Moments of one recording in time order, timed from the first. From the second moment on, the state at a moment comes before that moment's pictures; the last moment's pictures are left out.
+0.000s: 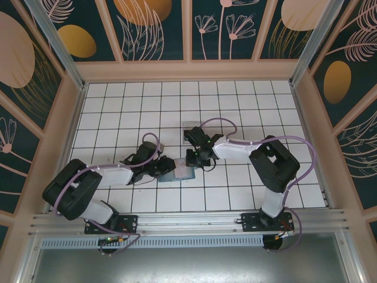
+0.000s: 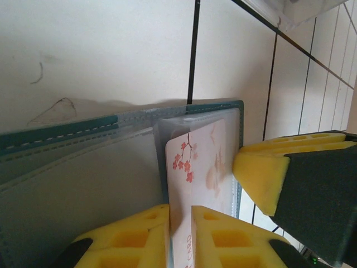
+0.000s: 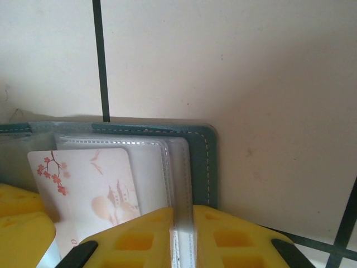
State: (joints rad) left arm -0.61 1.47 0.44 0.25 0.40 -1.00; right arm 0.83 1.80 1.06 -0.44 -0.19 0.78
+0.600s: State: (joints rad) left arm -0.61 1.52 0.43 0.30 0.41 -1.01; right arm 0.83 1.80 1.06 -0.44 -0.19 0.78
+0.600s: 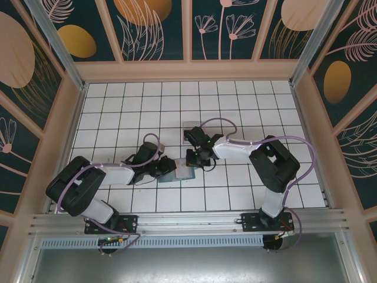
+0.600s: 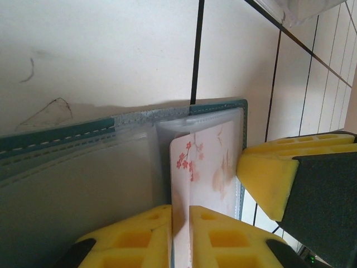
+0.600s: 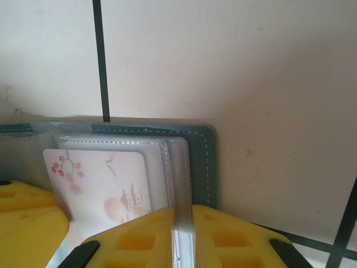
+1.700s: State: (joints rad) left arm -0.61 1.25 0.56 -0.16 0.22 -0.75; right arm 0.83 1.80 1.06 -0.44 -0.19 0.78
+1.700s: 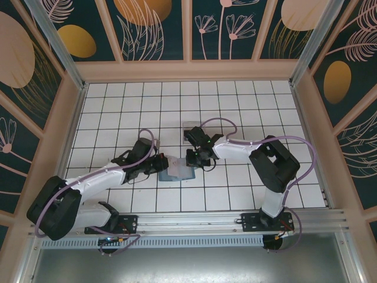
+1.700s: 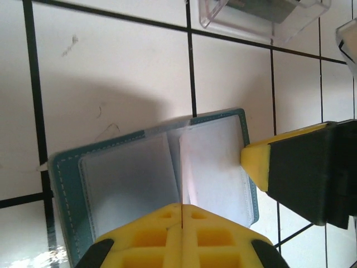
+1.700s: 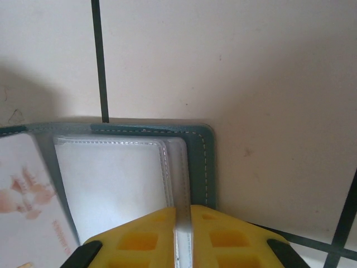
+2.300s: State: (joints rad) left arm -0.61 1.20 0.77 -0.43 0.16 -0.30; right arm 0.83 1.73 1.06 -0.51 -0.14 0.78
